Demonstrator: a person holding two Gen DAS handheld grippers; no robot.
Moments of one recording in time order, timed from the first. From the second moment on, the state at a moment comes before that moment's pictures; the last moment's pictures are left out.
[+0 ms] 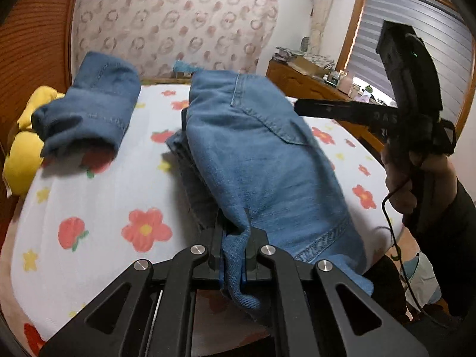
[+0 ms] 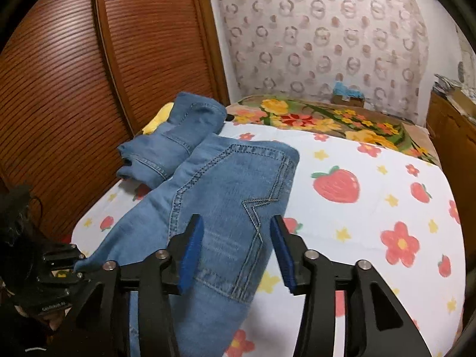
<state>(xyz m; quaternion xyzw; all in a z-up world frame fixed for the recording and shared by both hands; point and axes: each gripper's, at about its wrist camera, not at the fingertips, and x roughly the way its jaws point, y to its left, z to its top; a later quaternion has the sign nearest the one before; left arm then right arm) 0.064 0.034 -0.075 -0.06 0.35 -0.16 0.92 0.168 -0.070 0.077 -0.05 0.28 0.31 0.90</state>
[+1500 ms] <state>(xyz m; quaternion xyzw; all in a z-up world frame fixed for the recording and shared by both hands) 0.053 0.039 -0.078 -0.08 0.34 -0.17 0.92 0.225 -0.061 0.069 0.04 0.36 0.41 0.84</state>
